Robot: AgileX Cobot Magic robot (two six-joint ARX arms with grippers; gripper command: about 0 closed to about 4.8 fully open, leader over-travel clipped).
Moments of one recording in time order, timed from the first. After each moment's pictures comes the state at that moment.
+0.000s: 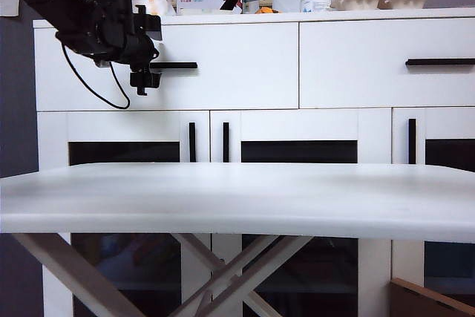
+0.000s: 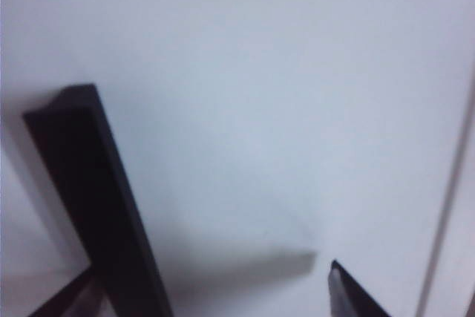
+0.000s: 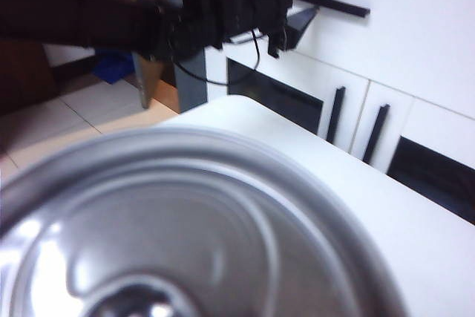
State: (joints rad) left arm -0.18 2.40 2.16 0.40 -0.01 -1.46; right arm 0.77 0.94 0.87 -0.10 0.03 0.00
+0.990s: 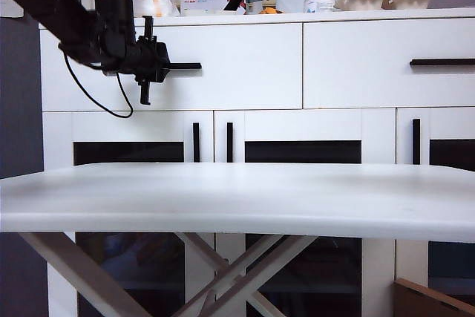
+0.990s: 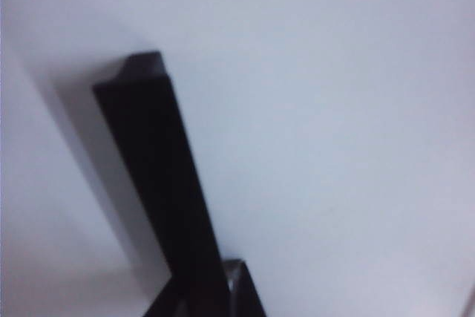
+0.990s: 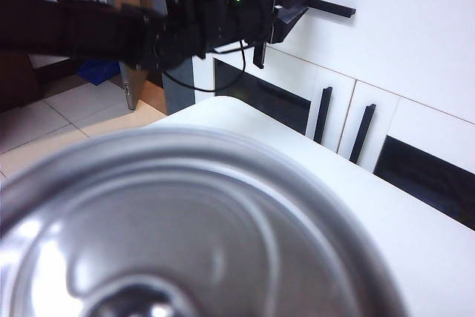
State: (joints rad) left arm -0.18 2.44 2.16 0.44 0.08 -1.41; right arm 0.77 0.94 0.87 -0.09 0.08 0.00
